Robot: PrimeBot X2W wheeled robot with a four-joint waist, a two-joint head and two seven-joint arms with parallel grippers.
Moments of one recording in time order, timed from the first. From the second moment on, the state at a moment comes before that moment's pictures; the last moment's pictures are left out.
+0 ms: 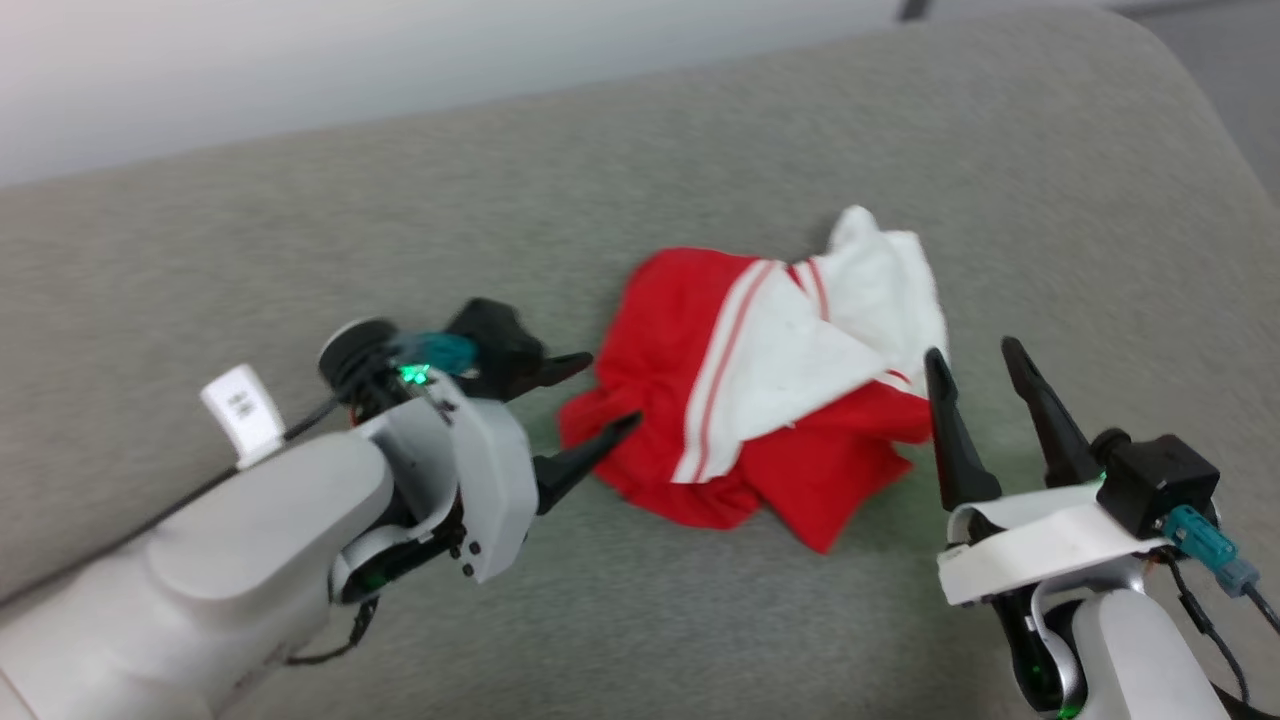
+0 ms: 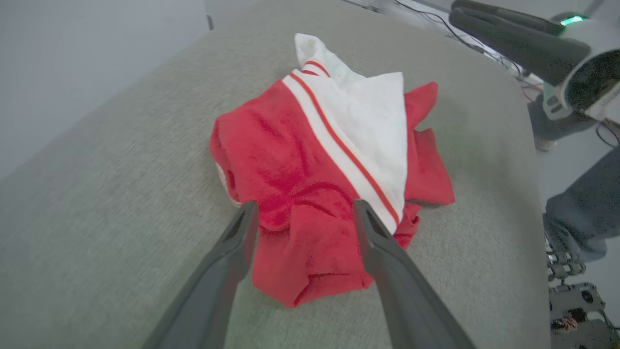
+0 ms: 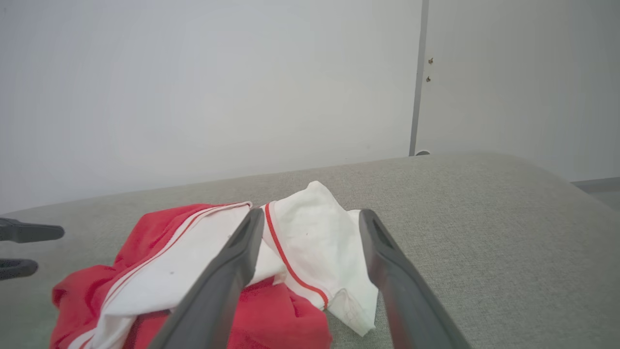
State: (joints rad) left arm -1.01 0.67 -1.28 0.24 -0.99 -0.13 0.06; right arm -0.30 -0.05 0.12 0.25 0.26 0.13 -0.26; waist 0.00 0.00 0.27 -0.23
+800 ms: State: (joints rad) left arm -0.41 0.51 -0.68 0.52 -0.98 -0.13 -0.26; right arm -0.10 -0.16 -0.06 0.27 0.19 0.13 -0.26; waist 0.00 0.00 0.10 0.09
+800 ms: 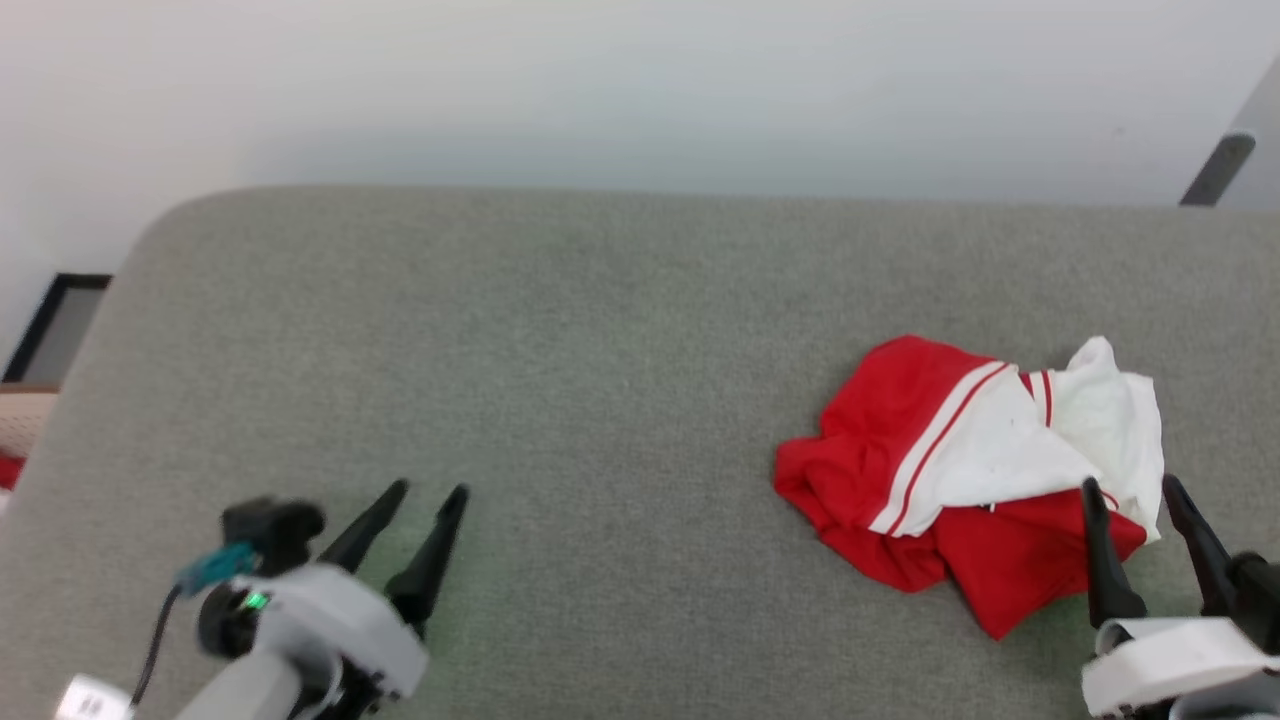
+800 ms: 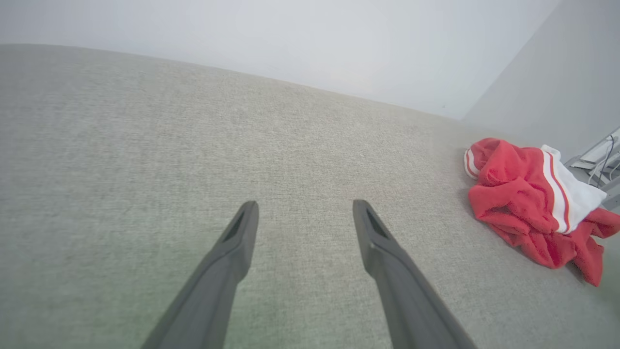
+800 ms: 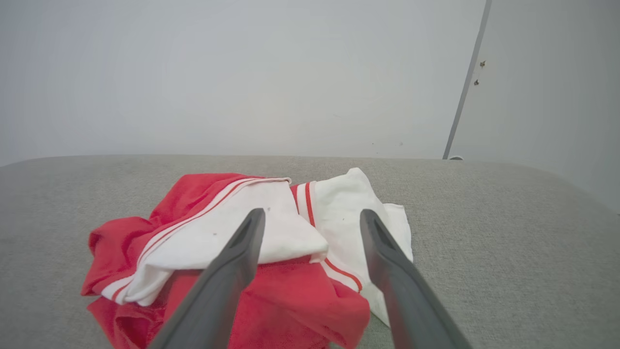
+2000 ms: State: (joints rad) left arm 0.03 0.31 -0.02 0.22 -0.35 -0.12 -0.26; right arm -0.05 -0.12 -0.09 0.22 0.22 0.13 -0.26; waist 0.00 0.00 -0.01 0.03
